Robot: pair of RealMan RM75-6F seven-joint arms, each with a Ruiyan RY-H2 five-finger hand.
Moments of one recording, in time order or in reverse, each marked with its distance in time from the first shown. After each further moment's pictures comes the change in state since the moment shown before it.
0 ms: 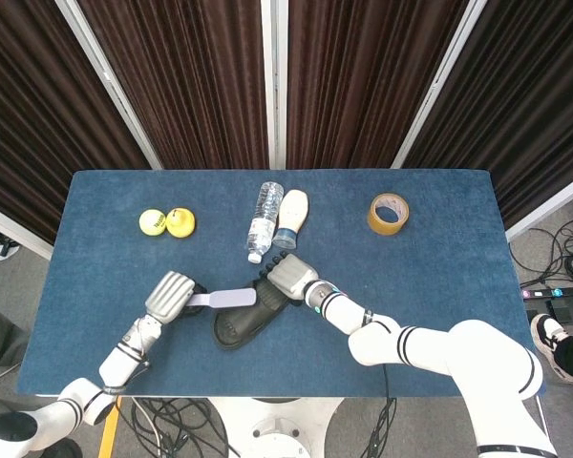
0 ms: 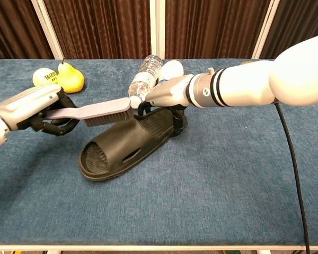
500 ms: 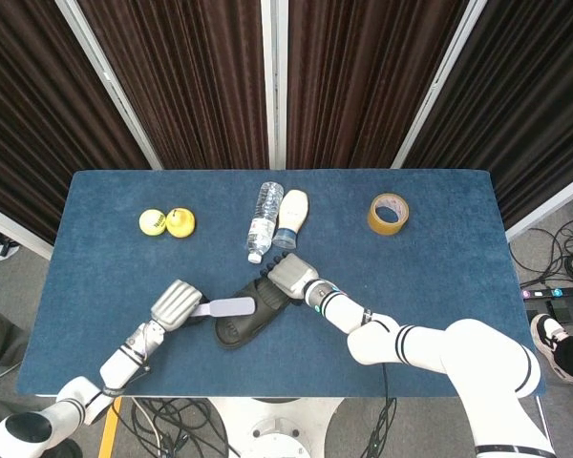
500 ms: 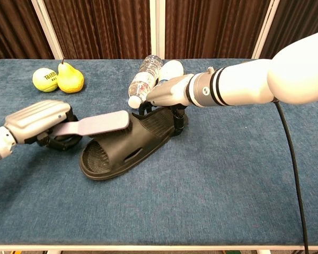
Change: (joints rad) left arm 0.003 -0.045 0.099 0.129 0.073 0.010 -0.004; right arm 0.024 -0.002 -0.023 0.002 0.033 0.002 0.008
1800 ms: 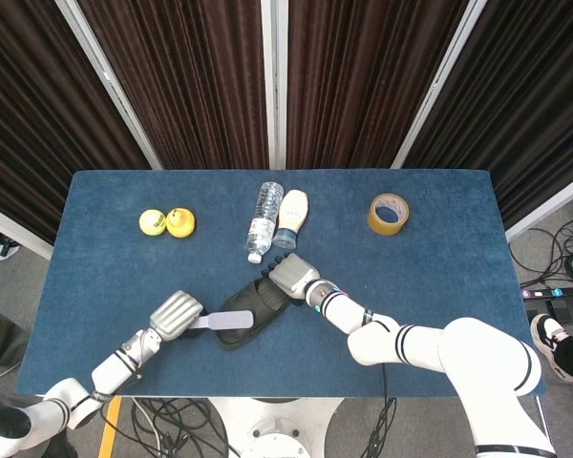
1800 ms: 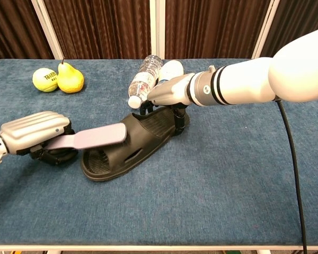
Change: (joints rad) left arm -0.017 0.126 0.057 -0.198 0.021 -0.064 0.073; right arm 0.021 0.016 -0.025 -0.029 0.039 0.026 0.013
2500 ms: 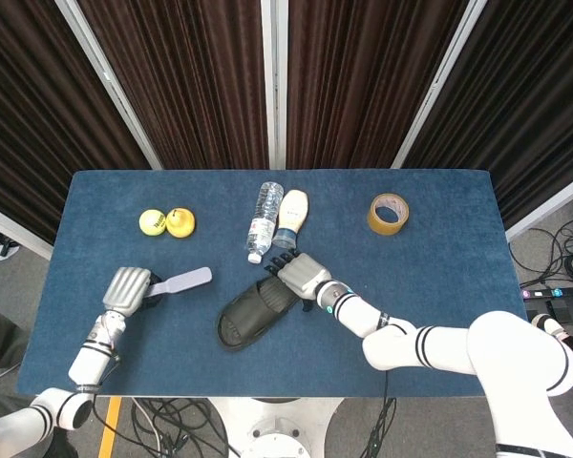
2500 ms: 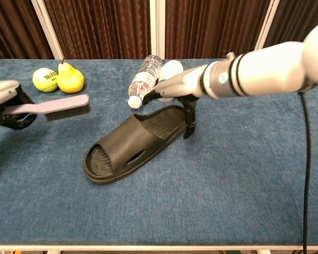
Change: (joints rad) left arm 0.081 0.092 -0.205 -0.140 -0.368 -0.111 0.239; right arm -0.023 0.153 -0.001 -0.205 0.033 0.071 0.030
